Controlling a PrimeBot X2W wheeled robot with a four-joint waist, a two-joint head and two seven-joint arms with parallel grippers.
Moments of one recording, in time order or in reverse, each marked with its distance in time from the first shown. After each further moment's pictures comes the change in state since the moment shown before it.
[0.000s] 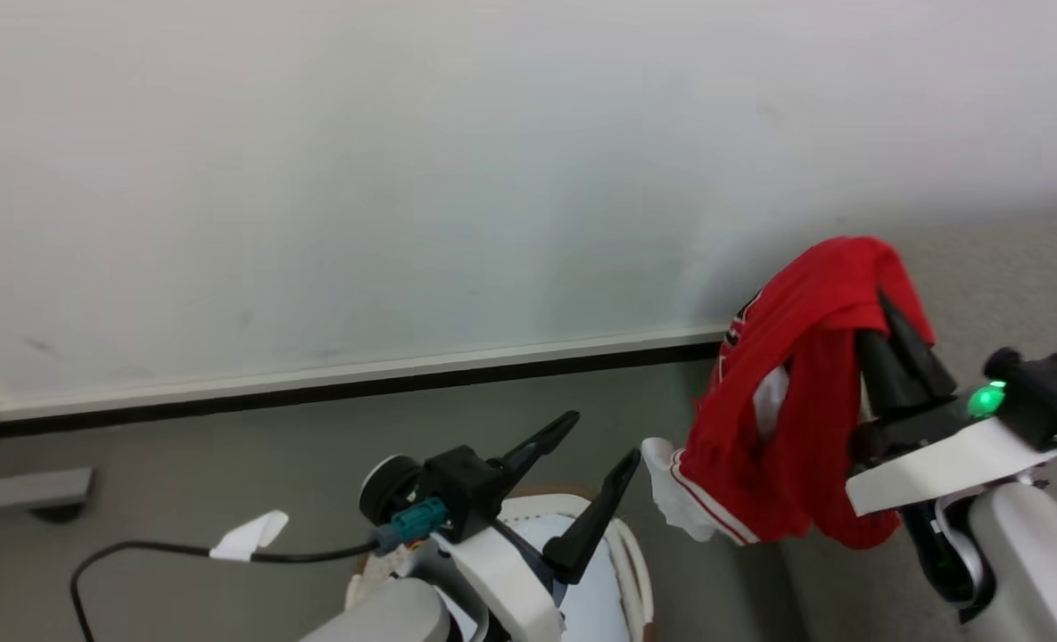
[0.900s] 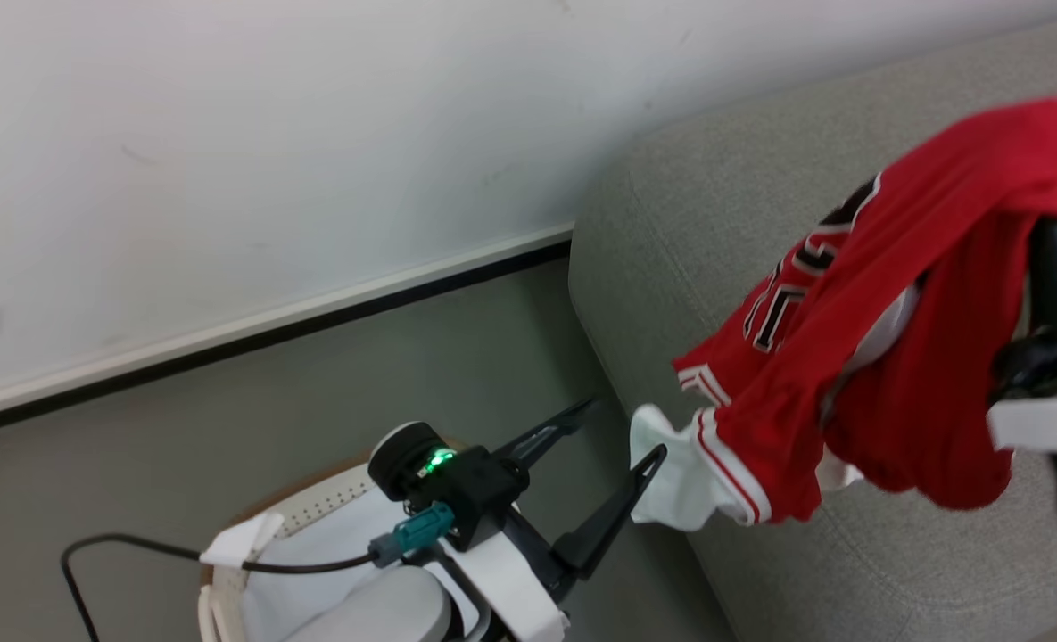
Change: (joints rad) left arm -0.008 0.008 0.037 -0.069 0.142 -0.062 -0.021; right arm 0.060 -0.016 -0.269 -0.443 0.030 0.000 0.185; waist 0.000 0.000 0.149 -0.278
